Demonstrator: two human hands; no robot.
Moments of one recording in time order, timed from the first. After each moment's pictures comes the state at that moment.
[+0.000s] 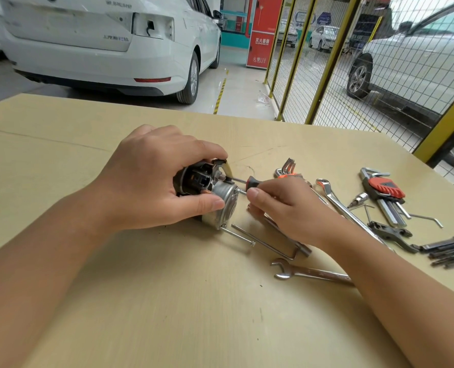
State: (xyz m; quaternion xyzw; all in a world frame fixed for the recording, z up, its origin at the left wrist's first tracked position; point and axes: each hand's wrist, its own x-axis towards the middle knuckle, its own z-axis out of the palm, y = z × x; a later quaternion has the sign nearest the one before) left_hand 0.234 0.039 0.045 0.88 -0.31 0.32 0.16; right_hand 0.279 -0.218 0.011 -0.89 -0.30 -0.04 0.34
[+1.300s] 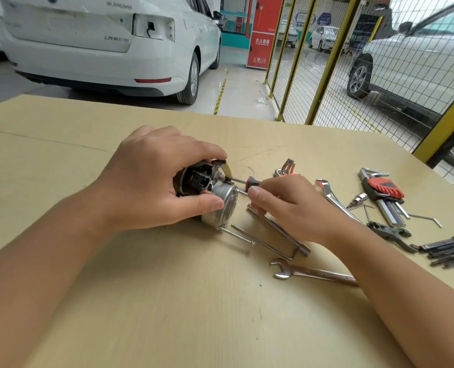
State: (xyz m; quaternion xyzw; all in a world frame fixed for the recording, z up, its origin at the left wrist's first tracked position) left_hand 0.233 0.039 0.045 0.88 -0.31 0.32 0.16; right_hand 0.280 -0.222 0.014 -0.89 -0.30 -0.05 0.33
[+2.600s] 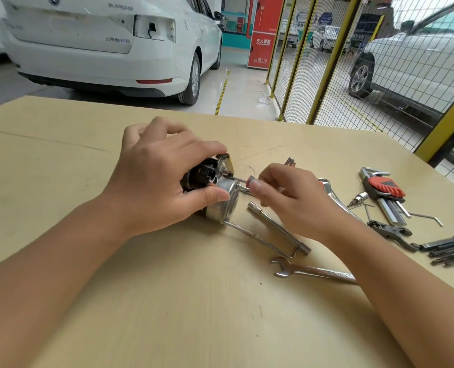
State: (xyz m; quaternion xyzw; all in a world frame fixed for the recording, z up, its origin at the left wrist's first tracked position) left_hand 0.235 0.031 0.030 0.88 -0.24 0.38 0.13; right_hand 0.277 -0.220 0.017 -0.89 -0.27 -0.10 0.36
